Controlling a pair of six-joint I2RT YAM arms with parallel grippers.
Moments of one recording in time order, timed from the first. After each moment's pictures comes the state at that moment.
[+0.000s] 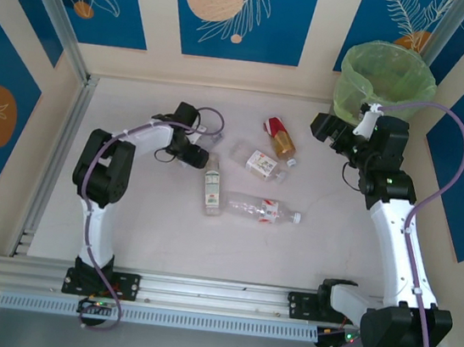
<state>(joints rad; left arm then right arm) -0.36 2.05 1.47 -0.62 0.09 0.04 0.03 1.11 1.16 -0.44 -0.33 0.46</state>
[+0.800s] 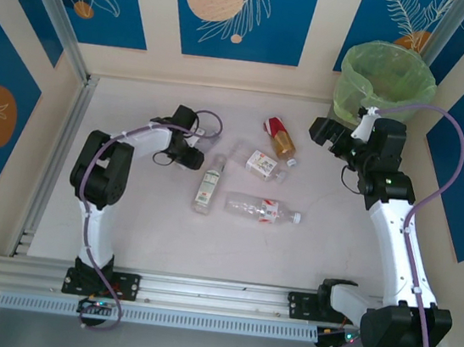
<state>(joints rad) -0.36 2.01 1.40 -0.59 0.09 0.02 0.03 1.11 1.15 -0.48 -0.34 0.46</state>
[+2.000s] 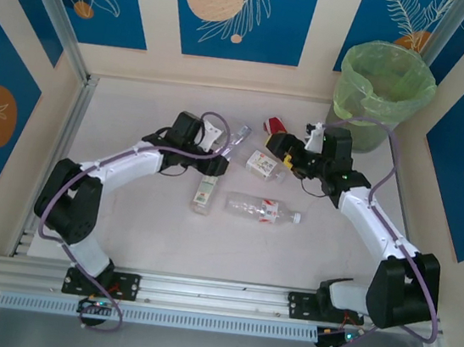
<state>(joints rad) -0.54 1.65 1.15 -0.31 0.41 -0.14 0.25 1.29 0.91 -0.14 -0.61 0.79</state>
